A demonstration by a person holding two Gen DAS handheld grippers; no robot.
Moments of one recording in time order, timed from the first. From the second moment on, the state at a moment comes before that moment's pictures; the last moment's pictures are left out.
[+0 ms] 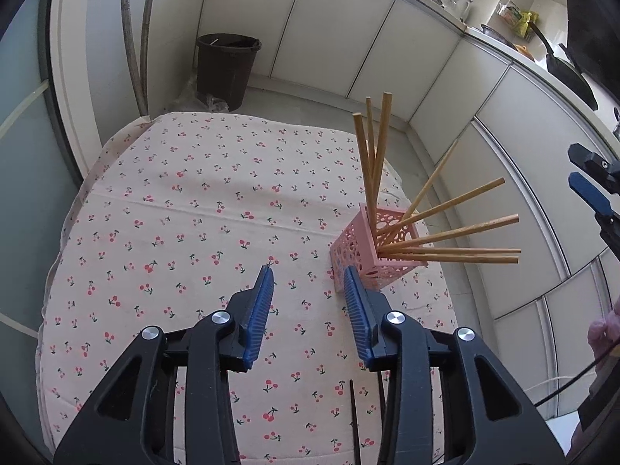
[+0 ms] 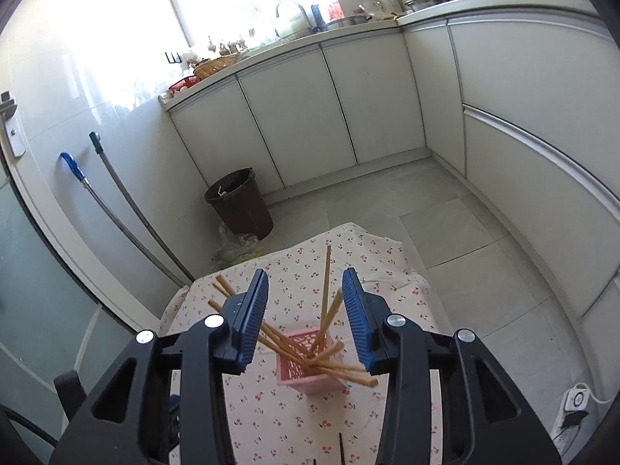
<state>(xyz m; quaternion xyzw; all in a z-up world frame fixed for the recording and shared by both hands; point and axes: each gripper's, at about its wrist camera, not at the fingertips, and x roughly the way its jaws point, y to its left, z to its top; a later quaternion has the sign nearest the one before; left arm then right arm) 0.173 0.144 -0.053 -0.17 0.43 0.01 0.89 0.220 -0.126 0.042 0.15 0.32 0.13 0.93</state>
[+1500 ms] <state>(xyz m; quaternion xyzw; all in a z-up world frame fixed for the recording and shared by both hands) 0.172 0.016 -0.200 -0.05 0.60 0.05 0.79 0.162 -0.180 -0.141 0.08 0.60 0.04 0.80</state>
